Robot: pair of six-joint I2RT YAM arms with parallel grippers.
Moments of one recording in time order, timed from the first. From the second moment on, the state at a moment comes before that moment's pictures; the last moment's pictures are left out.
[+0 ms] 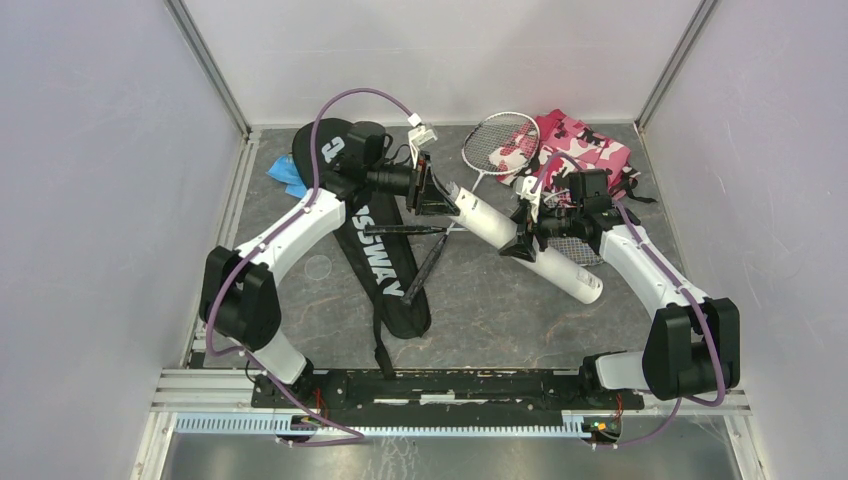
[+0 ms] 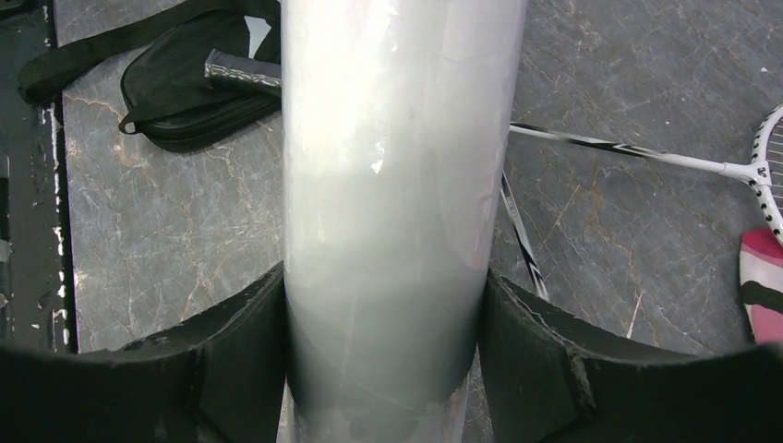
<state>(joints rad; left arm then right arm) -0.48 1.63 1.33 -0.11 1.08 -0.16 0.15 1.34 0.93 -0.45 -0.98 -0.77</state>
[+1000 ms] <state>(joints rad) -0.53 1.69 1.41 -0.37 1.11 0.07 0.16 1.34 0.93 -0.49 -0.99 -0.80</state>
